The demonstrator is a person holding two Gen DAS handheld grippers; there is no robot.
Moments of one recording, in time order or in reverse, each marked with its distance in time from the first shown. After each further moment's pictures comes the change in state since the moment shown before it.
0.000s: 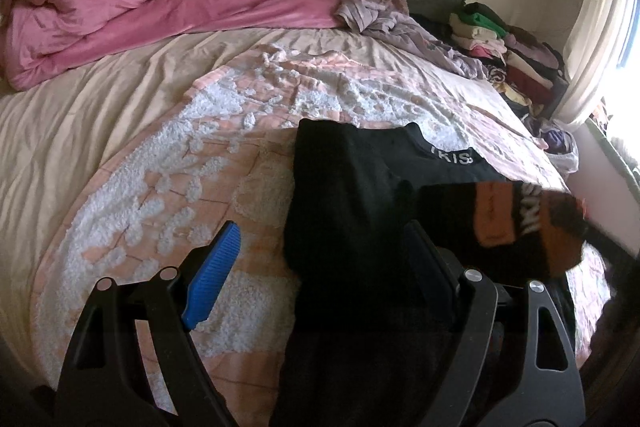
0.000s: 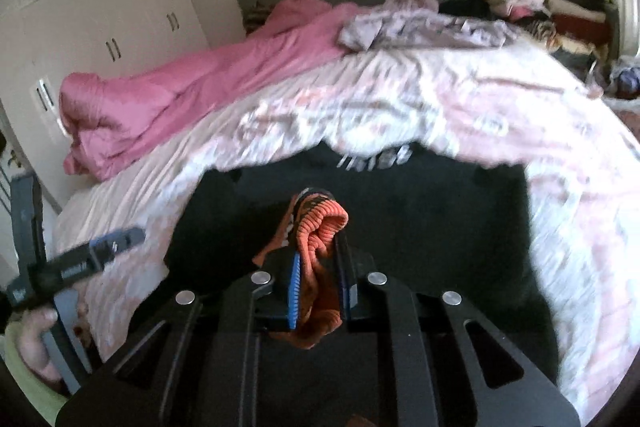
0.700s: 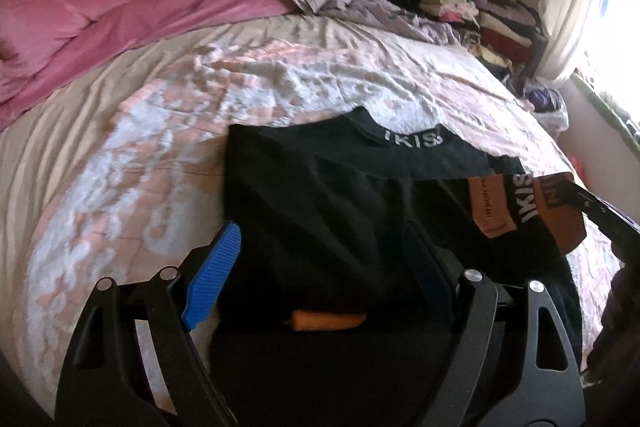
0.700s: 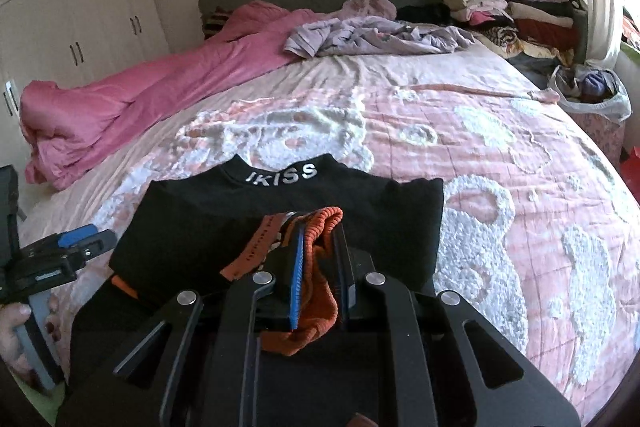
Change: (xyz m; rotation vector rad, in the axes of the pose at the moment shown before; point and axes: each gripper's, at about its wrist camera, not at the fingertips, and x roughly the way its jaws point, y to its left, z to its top) left arm 0.053 -0.074 0.014 0.150 0.070 -0.038; right arm 0.006 -0.066 -0.005 0.024 0.019 -0.127
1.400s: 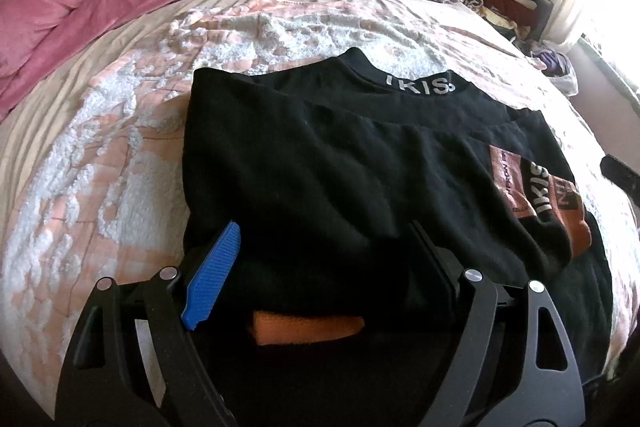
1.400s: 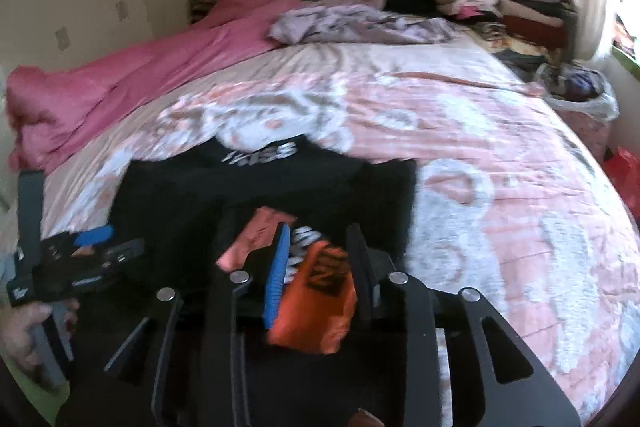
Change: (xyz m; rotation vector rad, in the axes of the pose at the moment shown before) left arm 0.049 -0.011 -0.022 0.046 0.106 0.027; right arm 0.004 0.010 -0.013 -0.054 0.067 -0.024
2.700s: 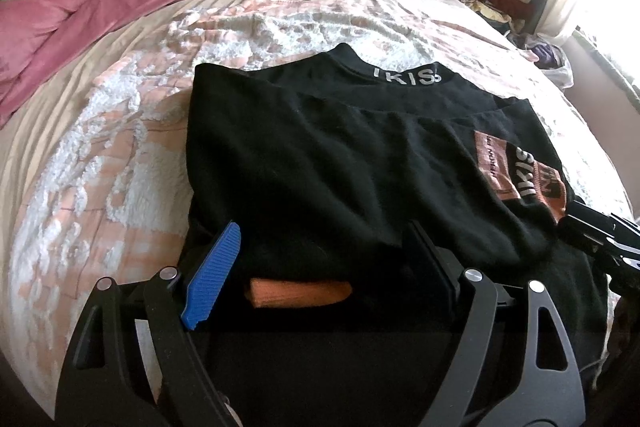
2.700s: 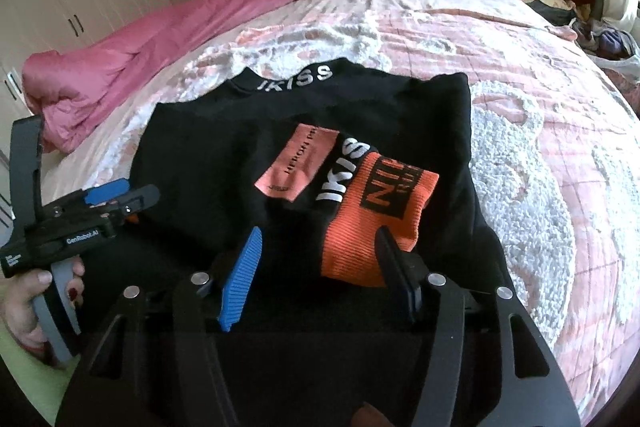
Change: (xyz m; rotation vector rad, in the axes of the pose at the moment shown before) left arm -0.017 -0.008 -0.007 0.020 0.008 -0.003; right arm 0.012 0.004 -0.036 0.073 0.128 0.089
